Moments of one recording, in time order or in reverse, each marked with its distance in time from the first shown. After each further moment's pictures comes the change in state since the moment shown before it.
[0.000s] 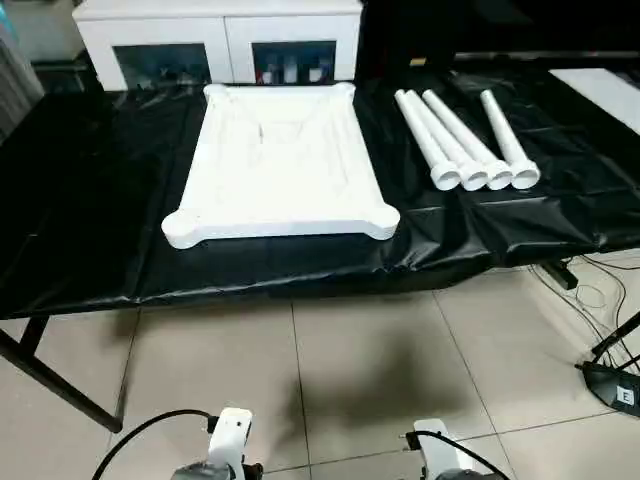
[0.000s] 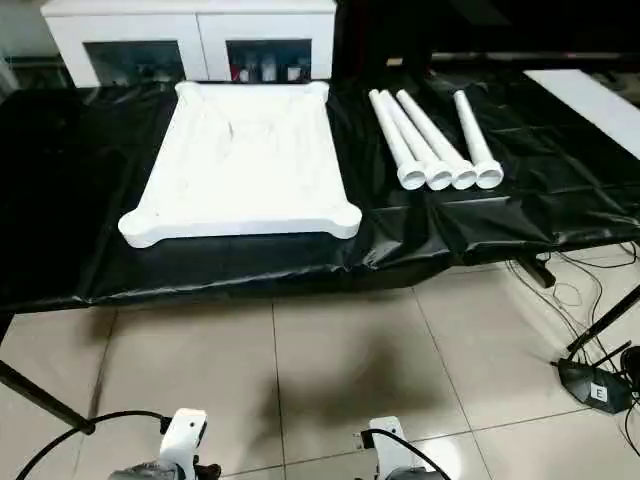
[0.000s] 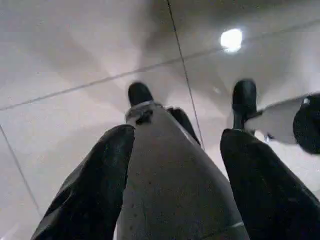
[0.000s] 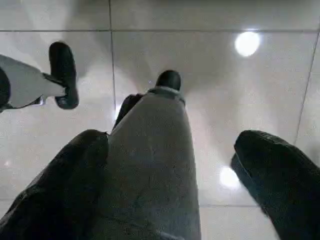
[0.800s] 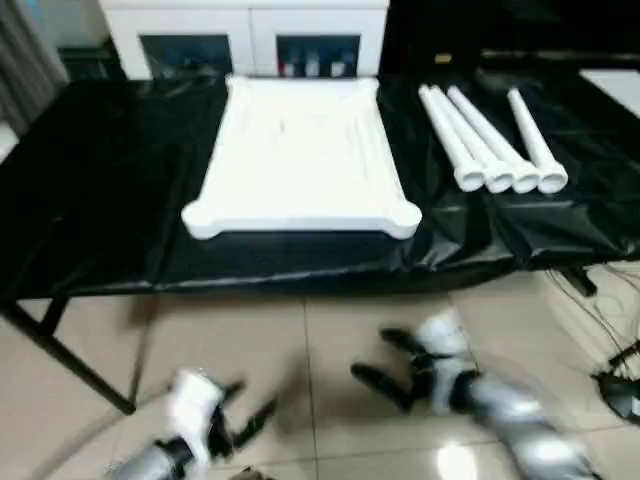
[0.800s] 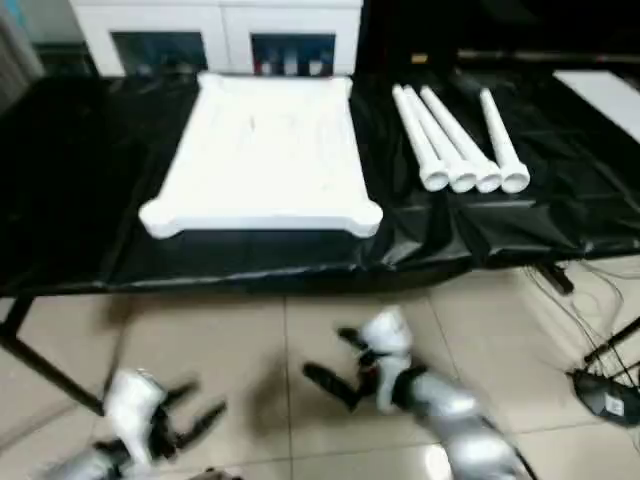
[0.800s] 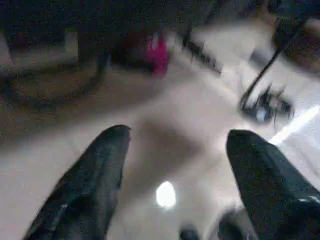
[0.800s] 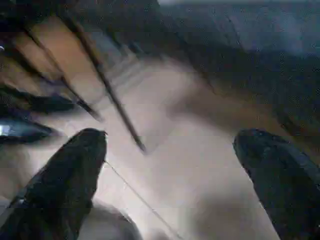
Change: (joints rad) left arm 0.528 0.243 -0.040 -1.265 -0.288 -0.175 -0.550; right arm 0.269 -0.275 0.085 -1.339 0.488 0.031 0.797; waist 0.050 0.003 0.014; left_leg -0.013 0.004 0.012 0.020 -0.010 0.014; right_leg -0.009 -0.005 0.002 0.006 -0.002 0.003
